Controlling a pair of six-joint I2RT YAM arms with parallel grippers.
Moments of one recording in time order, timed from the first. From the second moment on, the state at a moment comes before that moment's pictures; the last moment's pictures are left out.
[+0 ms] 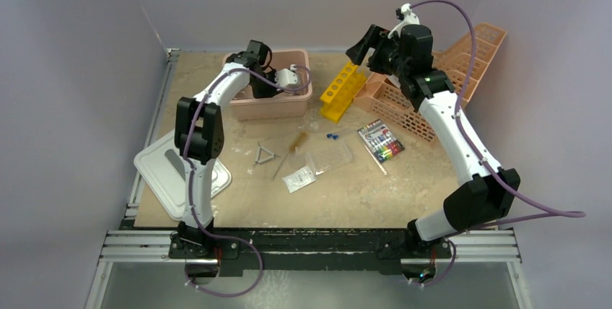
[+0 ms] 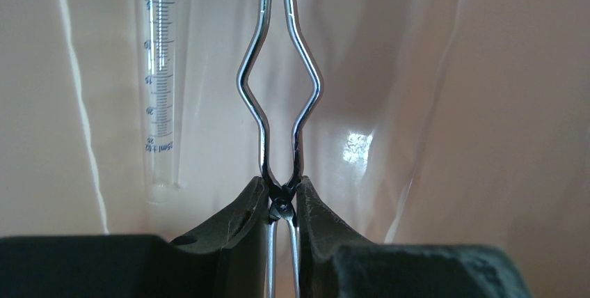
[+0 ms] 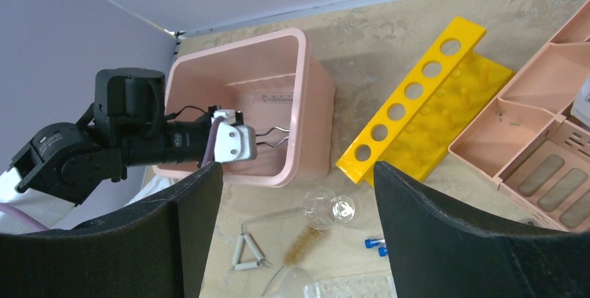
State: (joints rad) left arm -0.28 2.21 1.93 -0.84 0.30 1.04; right arm 0.27 1.49 1.53 -0.36 -0.12 0.54
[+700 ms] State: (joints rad) left arm -0.29 2.26 2.04 -0.86 0.31 1.03; right arm 0.27 1.49 1.51 -0.37 -0.10 0.53
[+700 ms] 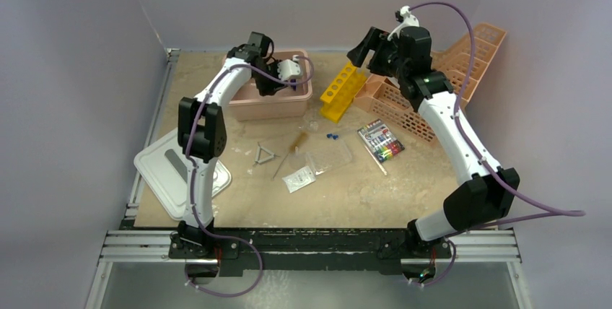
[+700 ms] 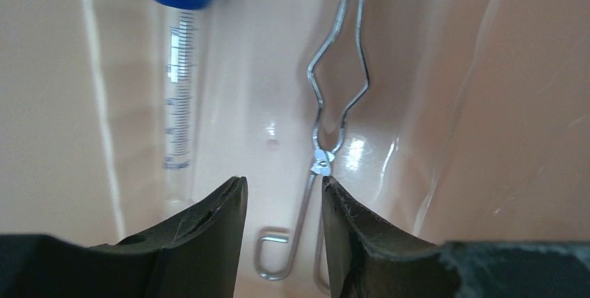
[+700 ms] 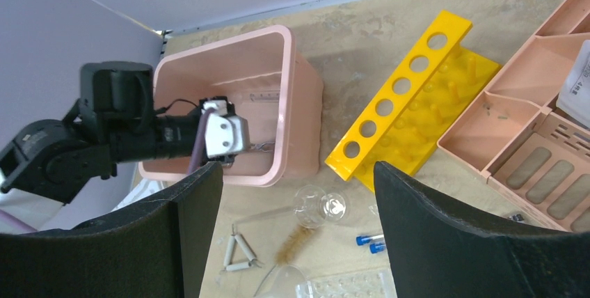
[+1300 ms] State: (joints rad) left arm -0.27 1.58 1.51 -0.30 0.30 0.43; right arm 0.27 1.46 1.41 -0.31 -0.10 0.51
